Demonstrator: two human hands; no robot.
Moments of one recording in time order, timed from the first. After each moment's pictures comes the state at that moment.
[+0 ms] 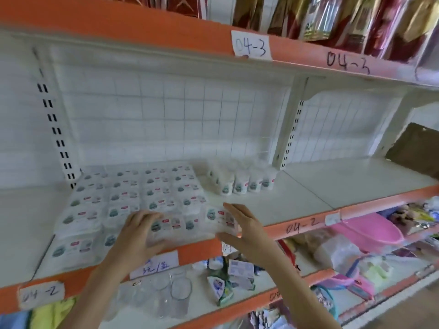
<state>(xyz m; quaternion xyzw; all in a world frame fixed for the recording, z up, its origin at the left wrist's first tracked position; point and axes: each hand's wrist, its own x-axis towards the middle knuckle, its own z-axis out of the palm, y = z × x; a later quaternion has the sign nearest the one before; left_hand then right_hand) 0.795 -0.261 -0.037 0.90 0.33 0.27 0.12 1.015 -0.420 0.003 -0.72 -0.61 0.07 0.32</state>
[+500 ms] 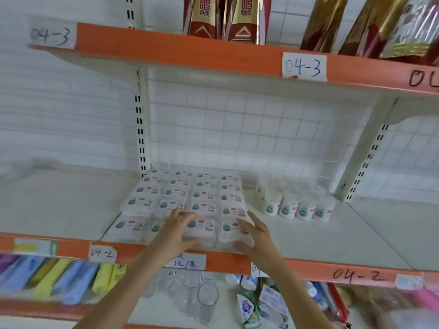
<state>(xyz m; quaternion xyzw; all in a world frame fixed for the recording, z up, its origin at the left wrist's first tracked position) 0.806 -0.290 -0.021 0.83 0.44 0.26 0.20 1.033 -0.354 -0.029 -0.66 -0.69 0.12 0.28</state>
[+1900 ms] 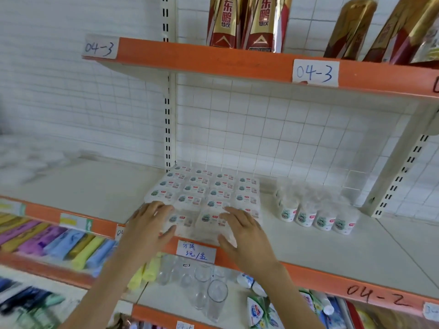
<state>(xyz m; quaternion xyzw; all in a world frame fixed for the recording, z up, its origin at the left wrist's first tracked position) 0.740 -0.334 0.003 0.80 0.52 0.28 -0.11 0.981 -0.371 0.011 -0.53 -0.80 -0.04 0.28</state>
